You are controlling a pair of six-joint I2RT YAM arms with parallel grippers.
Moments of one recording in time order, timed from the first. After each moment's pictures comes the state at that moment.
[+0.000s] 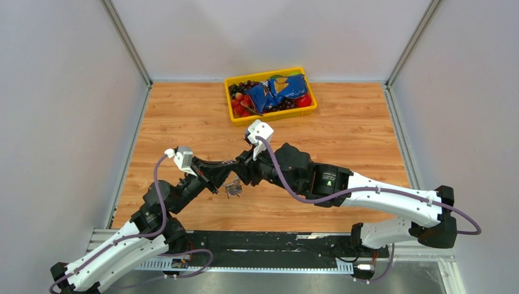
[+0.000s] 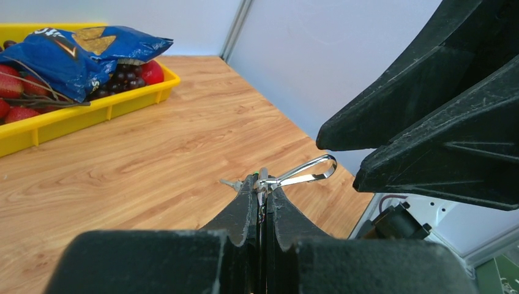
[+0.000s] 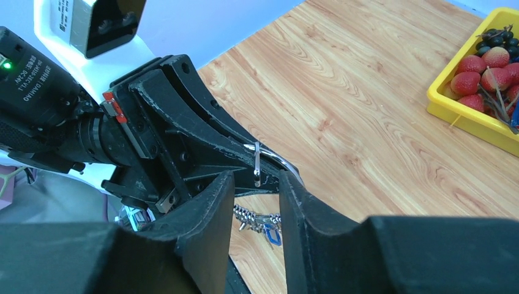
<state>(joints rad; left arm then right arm) -0.86 0.35 0.40 0.15 -0.05 -0.46 1.31 1.26 1.29 -0.23 0.30 0.26</state>
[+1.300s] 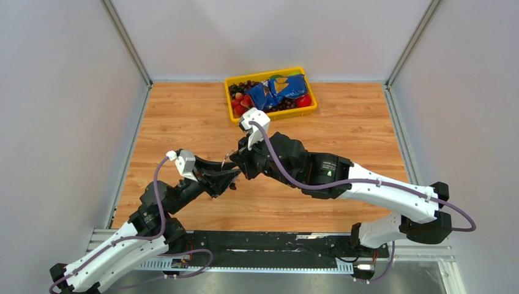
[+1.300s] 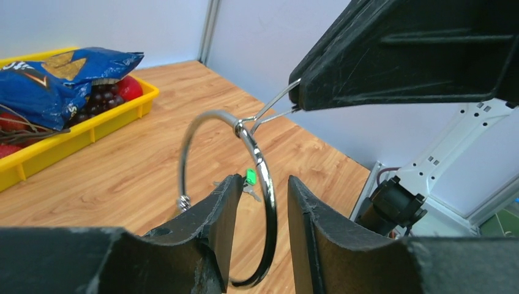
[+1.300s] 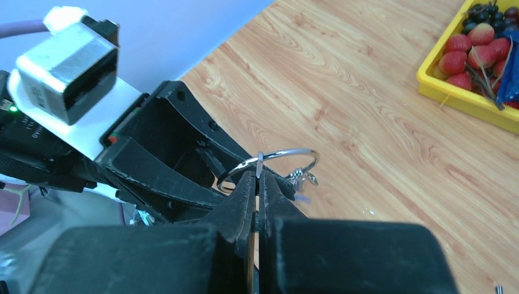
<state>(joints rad) -0.86 0.35 0.42 0.15 0.07 -0.36 1.32 1.36 1.55 -0.46 0.36 0.34</state>
